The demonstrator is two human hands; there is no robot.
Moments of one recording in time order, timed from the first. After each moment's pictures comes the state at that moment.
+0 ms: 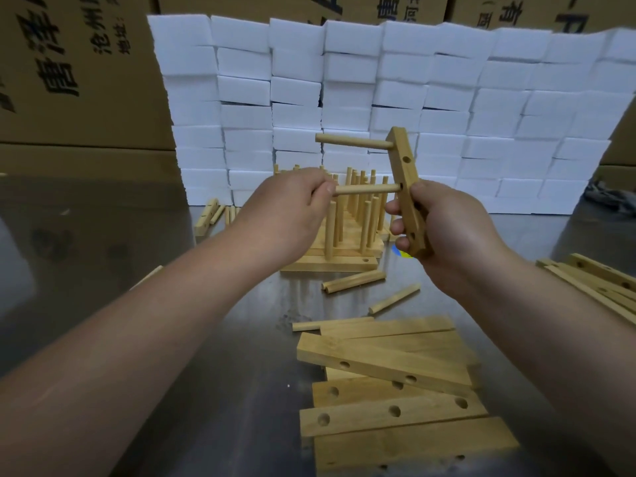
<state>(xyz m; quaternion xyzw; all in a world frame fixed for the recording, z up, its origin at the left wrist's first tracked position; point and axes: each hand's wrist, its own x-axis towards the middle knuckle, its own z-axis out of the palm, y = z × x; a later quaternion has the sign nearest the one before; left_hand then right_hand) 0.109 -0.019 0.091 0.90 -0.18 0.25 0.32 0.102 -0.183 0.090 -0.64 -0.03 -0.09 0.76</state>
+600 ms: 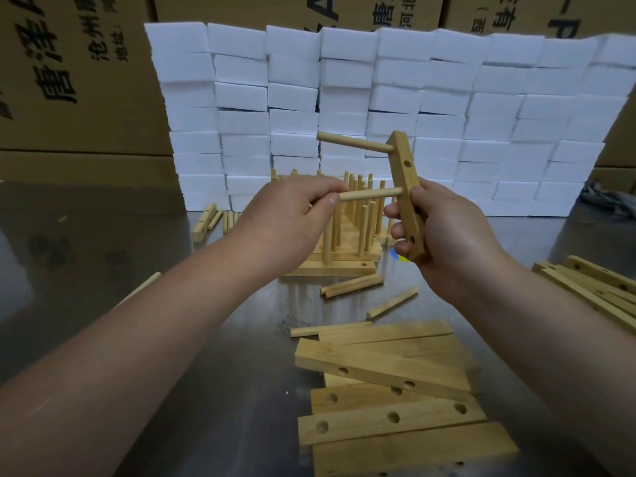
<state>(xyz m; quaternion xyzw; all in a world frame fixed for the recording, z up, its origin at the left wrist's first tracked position) 0.106 -0.020 0.088 0.86 -0.21 0.26 0.38 0.100 -0.183 0.090 -0.63 -0.04 -0.10 0.77</state>
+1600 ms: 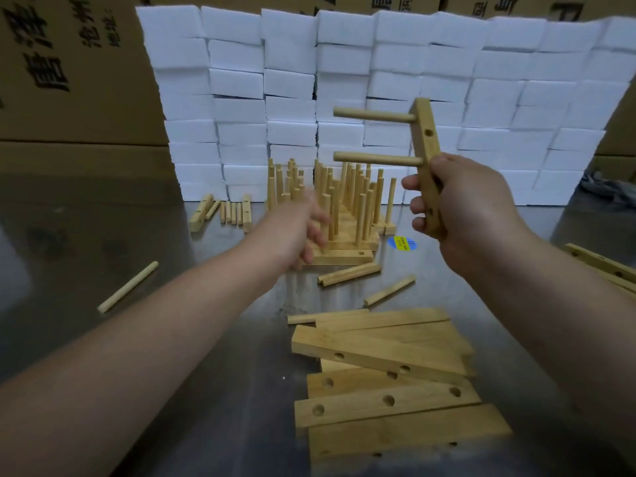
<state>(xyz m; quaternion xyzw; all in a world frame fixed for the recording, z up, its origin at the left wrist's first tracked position) 0.123 -0.026 0.061 0.83 -0.07 0.04 0.56 0.099 -0.191 0.102 -0.65 0.00 -0.17 0.74</state>
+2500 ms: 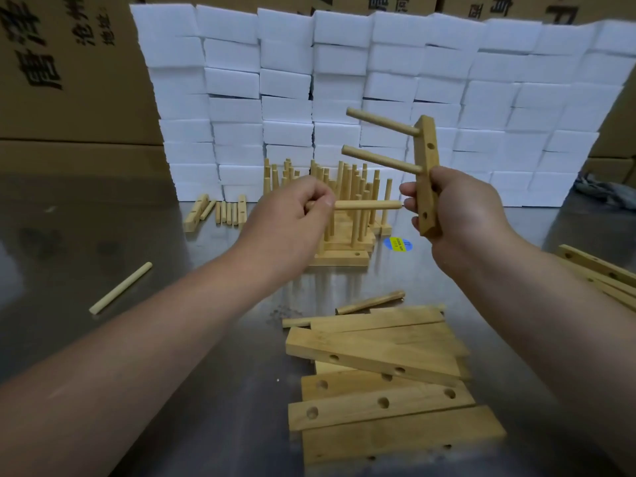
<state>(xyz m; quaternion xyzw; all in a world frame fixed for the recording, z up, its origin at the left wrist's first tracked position) 0.111 -0.029 0.064 0.83 -0.21 0.25 0.45 0.122 -0.200 0.093 -0.62 0.08 -0.16 0.76</state>
